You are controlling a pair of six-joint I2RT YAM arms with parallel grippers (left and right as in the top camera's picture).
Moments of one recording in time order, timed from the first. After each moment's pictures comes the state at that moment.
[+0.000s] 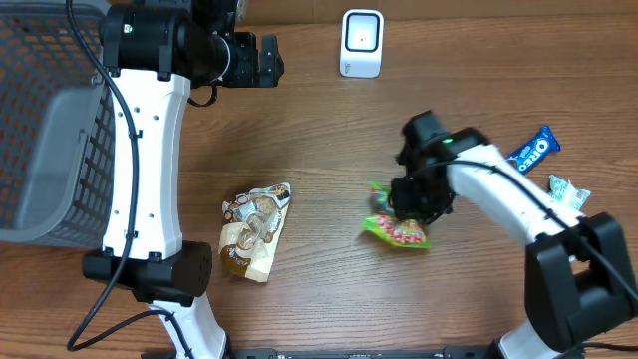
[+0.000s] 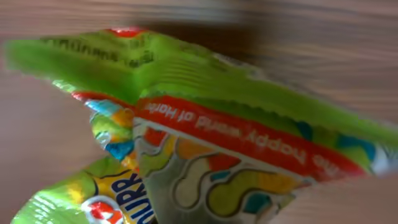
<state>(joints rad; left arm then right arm) -0.13 1.96 2.43 -1.52 0.18 -0.13 0.44 1.77 1.21 -1.03 -0.06 0.40</state>
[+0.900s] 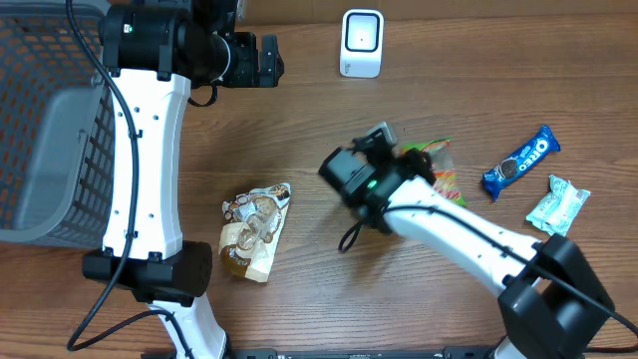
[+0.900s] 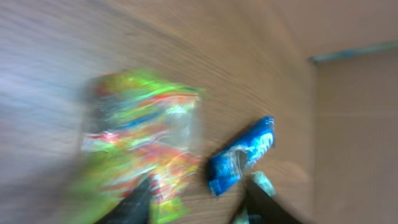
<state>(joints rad) -0.13 1.96 2.43 -1.52 0.18 -0.13 0.80 1.77 1.27 -0.95 0.90 0.29</state>
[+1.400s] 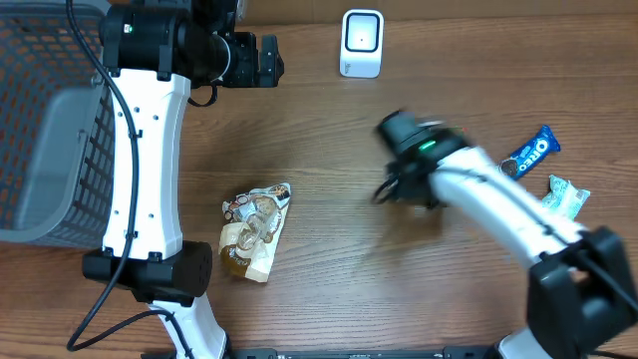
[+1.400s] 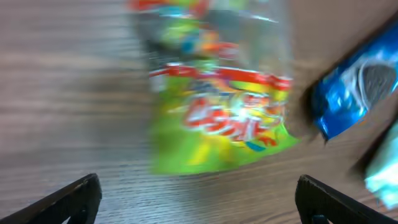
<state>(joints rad) -0.13 1.96 2.43 -1.52 0.18 -0.13 0.46 1.73 1.27 -0.99 0.29 0.48</state>
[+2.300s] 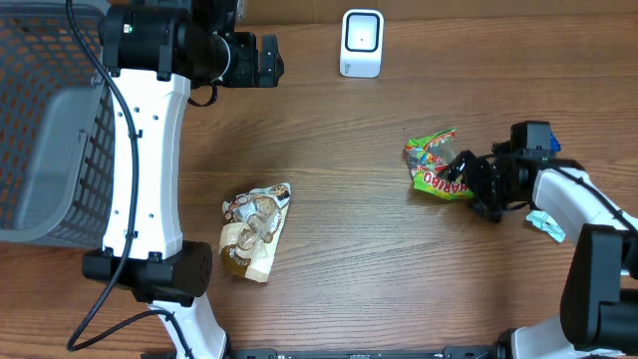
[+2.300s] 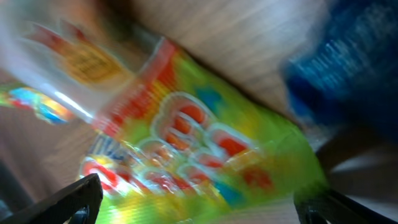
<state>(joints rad) -0.13 1.96 2.43 -1.52 0.18 -0.13 -0.09 1.71 0.90 -0.48 -0.48 0.60</state>
